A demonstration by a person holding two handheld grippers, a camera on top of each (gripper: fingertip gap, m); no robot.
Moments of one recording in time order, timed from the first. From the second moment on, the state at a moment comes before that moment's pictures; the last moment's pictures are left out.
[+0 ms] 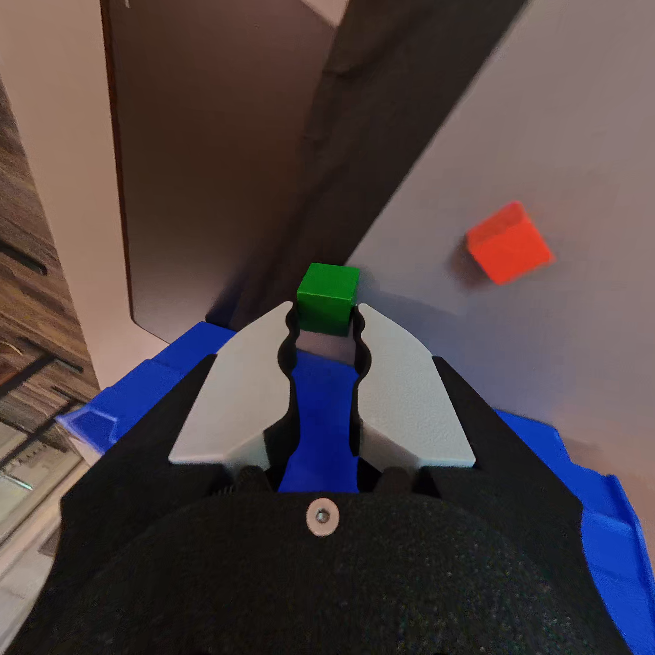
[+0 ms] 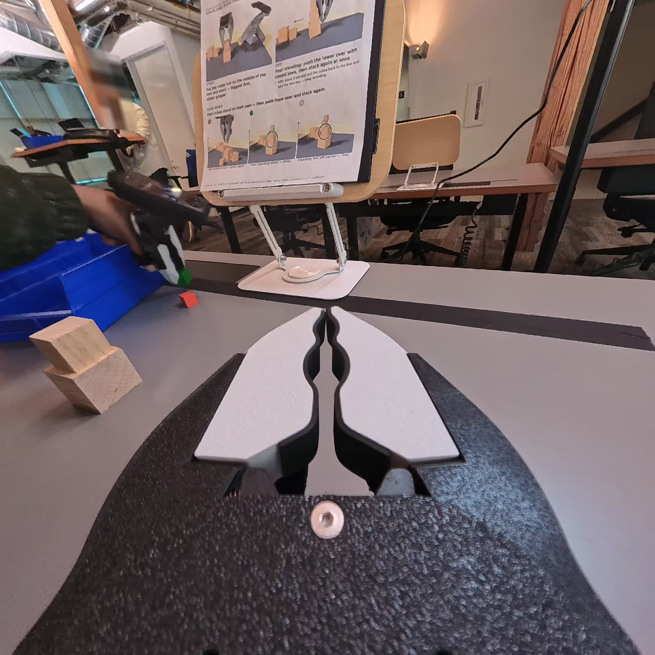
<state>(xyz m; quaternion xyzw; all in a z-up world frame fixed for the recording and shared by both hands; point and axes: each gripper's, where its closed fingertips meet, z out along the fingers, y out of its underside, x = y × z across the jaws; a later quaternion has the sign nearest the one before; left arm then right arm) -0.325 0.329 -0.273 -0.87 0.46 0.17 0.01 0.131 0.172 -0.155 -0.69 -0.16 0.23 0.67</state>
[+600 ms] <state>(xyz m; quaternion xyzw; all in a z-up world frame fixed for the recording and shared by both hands) -0.169 0.132 -0.158 -0.75 0.66 0.04 0.08 0.132 0.165 -0.143 -0.67 -0.16 0.21 0.69</state>
